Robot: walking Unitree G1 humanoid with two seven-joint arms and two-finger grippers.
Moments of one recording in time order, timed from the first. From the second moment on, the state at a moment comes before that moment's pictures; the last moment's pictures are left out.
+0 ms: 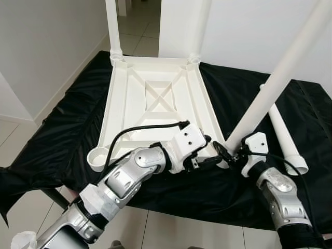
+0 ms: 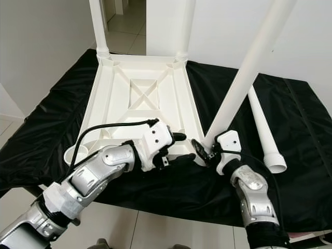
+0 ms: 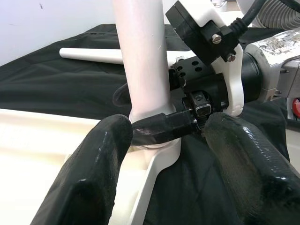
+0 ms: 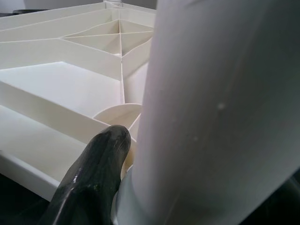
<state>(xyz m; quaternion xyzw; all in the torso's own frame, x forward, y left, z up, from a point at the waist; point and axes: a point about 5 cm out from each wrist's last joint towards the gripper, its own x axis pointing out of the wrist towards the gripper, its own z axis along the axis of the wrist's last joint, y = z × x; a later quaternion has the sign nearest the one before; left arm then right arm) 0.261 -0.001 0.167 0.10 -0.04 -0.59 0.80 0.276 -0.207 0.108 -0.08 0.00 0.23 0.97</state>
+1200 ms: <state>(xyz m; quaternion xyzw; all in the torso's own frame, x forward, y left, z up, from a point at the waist) 0.258 -0.003 0.163 0.11 -0.03 -0.59 0.80 0.265 -0.155 0.110 0.01 0.02 -0.13 0.99</state>
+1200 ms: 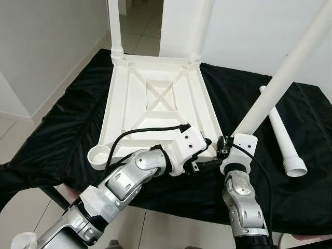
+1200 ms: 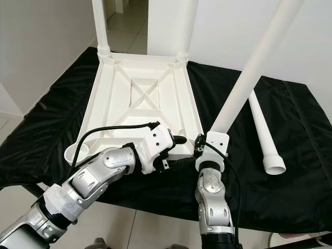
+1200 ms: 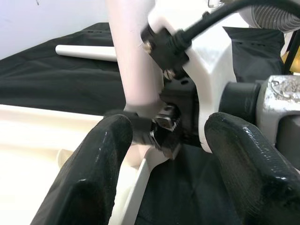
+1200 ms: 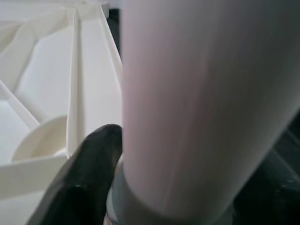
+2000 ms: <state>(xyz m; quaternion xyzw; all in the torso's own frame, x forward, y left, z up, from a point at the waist) 0.258 -0.003 0.163 0.10 -0.03 -0.59 0.80 0.268 -0.190 0.111 -0.06 0.00 0.09 0.99</state>
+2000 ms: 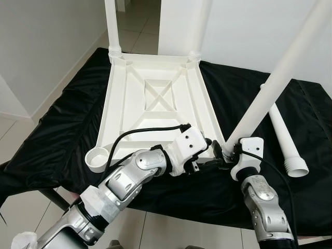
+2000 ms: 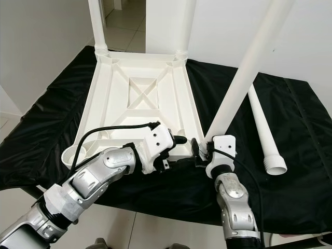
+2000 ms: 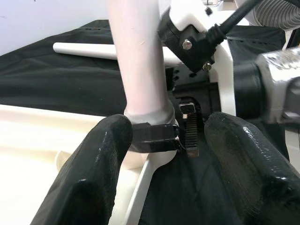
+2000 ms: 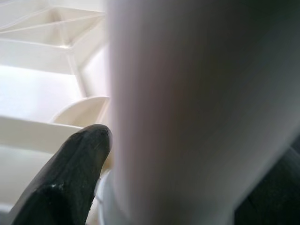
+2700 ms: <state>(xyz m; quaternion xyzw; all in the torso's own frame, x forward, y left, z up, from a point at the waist) 0.259 -0.004 0.166 0.11 -0.04 -0.59 0.80 0.288 -0.183 0.110 -0.08 0.00 0.21 0.97</state>
